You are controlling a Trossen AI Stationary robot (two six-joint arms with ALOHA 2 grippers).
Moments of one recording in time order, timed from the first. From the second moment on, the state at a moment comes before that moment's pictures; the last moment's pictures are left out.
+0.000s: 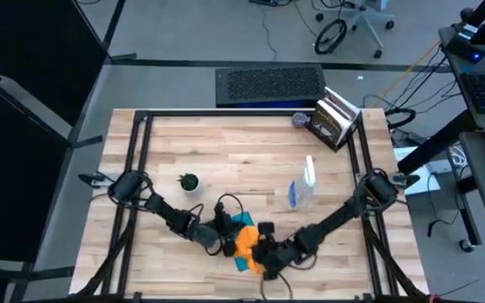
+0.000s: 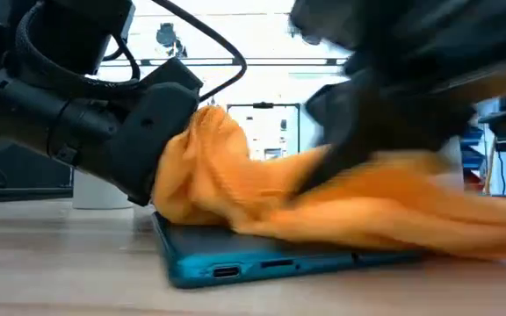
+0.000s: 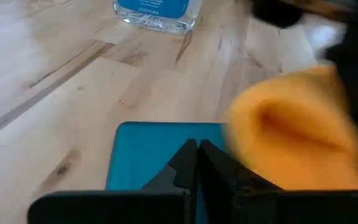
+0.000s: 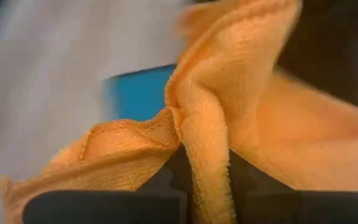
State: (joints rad) left arm -0.48 2.13 0.74 0.84 -0.62 -0.47; right arm 0.65 2.08 1.19 -0.08 0.36 0.40
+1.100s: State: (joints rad) left arm -0.64 1.58 0.75 0.06 -0.51 -0.65; right arm 0.89 1.66 1.18 -1.11 0.10 1.37
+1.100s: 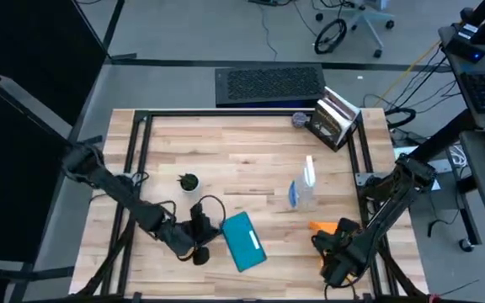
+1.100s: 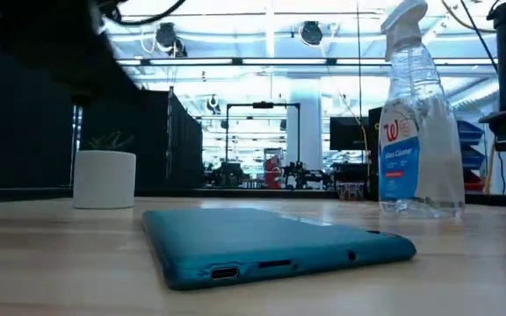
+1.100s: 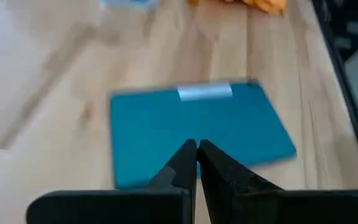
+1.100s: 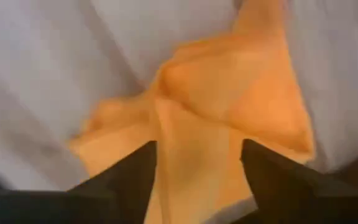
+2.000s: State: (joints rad) left arm -0.62 1.93 0.78 0.38 -0.43 -0.65; right arm 0.46 1.82 0.84 0.12 0.20 1.20
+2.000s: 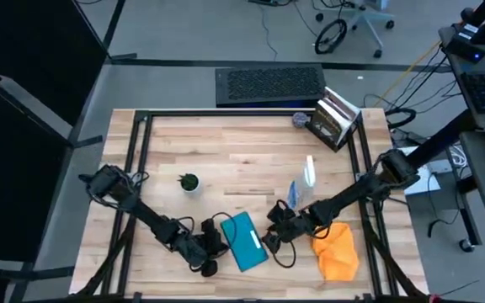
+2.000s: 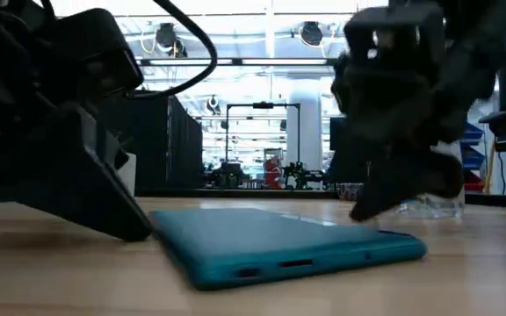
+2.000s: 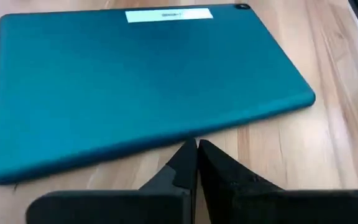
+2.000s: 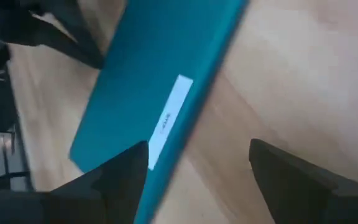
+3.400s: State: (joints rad) left arm -0.57 1.88 0.81 0.33 -0.33 -0.52; right arm 0.49 1.85 1.16 -0.28 0.21 0.66
